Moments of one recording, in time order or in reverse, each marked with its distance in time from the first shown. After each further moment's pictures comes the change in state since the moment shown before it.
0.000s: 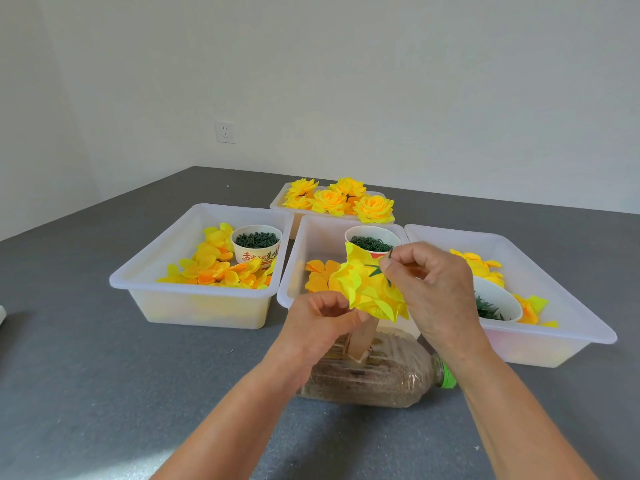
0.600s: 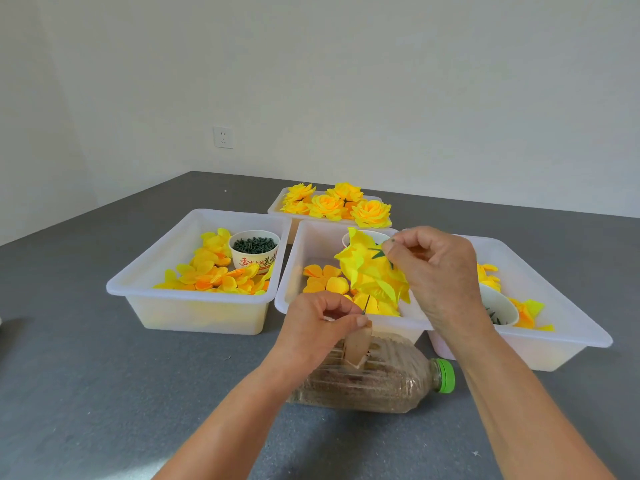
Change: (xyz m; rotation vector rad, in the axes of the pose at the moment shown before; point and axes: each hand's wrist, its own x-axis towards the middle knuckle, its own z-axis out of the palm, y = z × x) left_hand 0.002 0.007 0.000 0.297 0.018 0.142; right_hand 0.019 -0.012 -0.006 0.067 0.040 -0.002
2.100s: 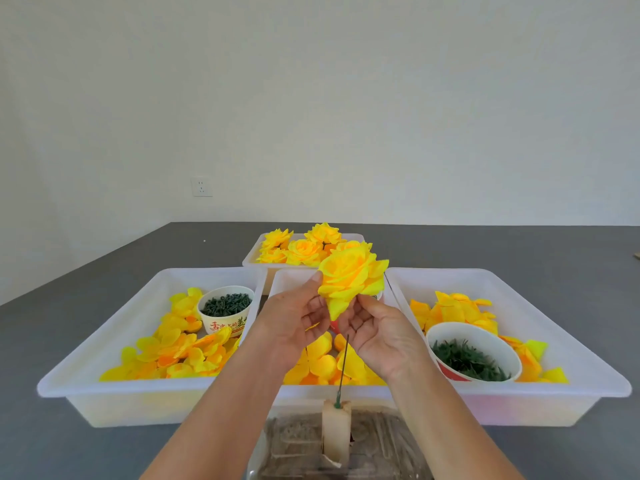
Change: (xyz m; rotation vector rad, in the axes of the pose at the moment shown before) left_hand 0.092 0.041 -0.001 -0.570 0.045 -0.402; right_hand 0.045 0.078 0.045 1.364 -0.099 0.907
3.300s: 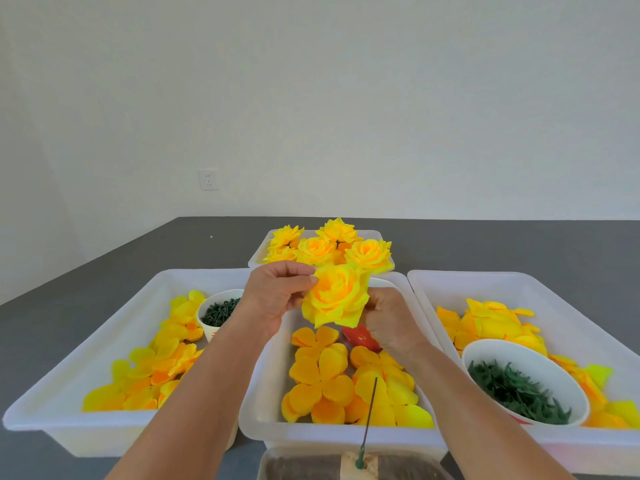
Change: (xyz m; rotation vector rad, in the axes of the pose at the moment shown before) left_hand 0.092 0.016 -0.045 0.194 0.039 0.246; right_hand 0.081 -0.009 -0.024 -1.502 -0.063 -0.560
